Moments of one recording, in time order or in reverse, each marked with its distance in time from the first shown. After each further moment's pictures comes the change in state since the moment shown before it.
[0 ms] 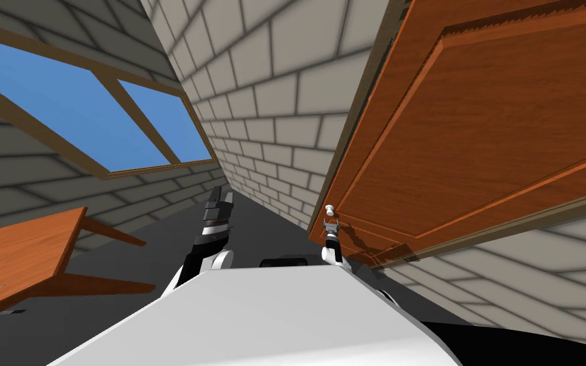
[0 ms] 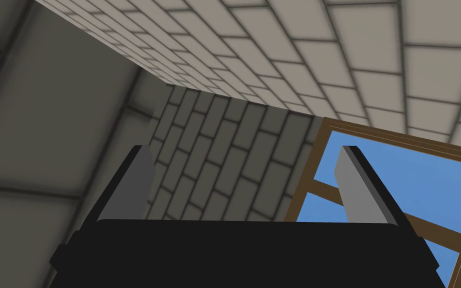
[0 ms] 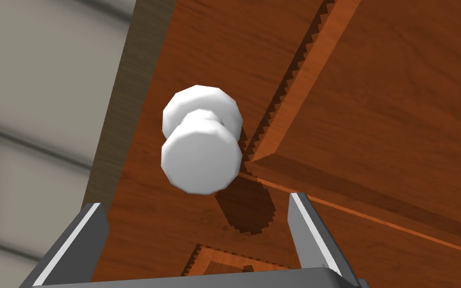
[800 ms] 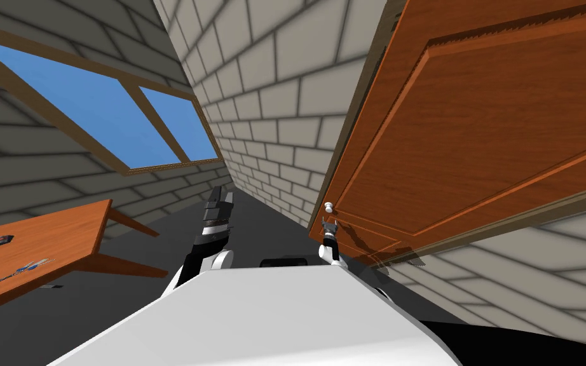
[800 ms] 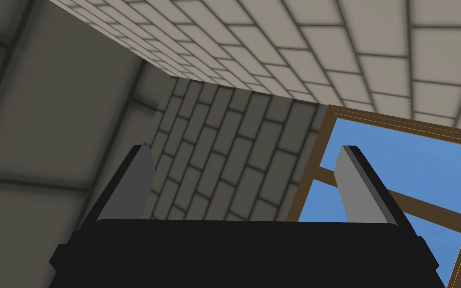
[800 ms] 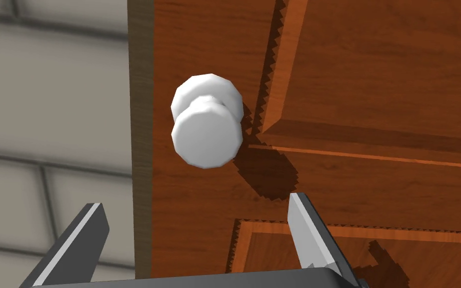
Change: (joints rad) arm -0.011 0.027 0.021 -0.018 -0.078 0.015 -0.199
